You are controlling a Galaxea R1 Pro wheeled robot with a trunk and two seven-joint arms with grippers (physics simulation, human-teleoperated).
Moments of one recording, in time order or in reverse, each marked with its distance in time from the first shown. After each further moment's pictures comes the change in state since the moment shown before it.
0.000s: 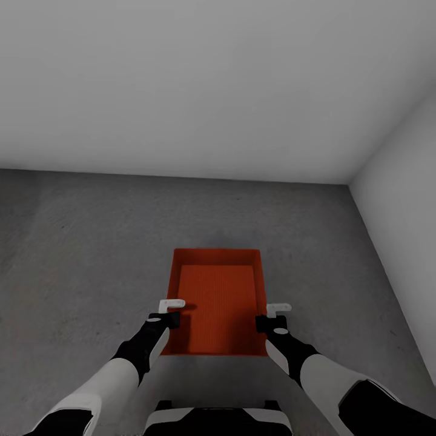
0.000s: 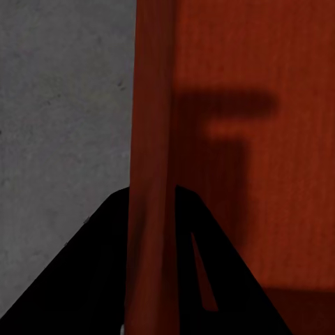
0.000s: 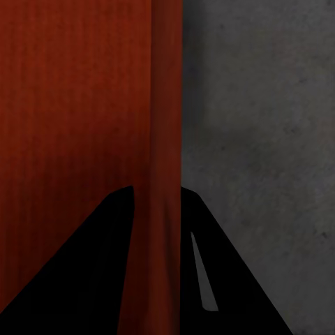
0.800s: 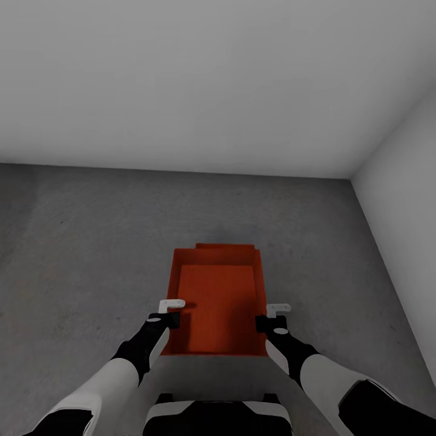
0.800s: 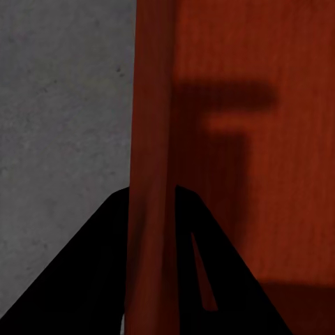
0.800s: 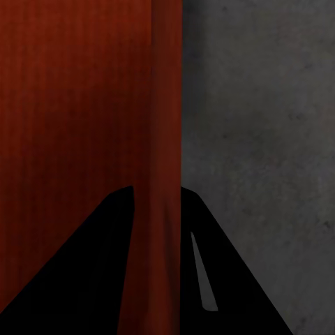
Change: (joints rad) left arm 0.000 0.000 0.000 0.000 0.000 0.000 0.000; right arm 0.000 0.000 0.000 0.000 0.000 0.000 0.000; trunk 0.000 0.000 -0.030
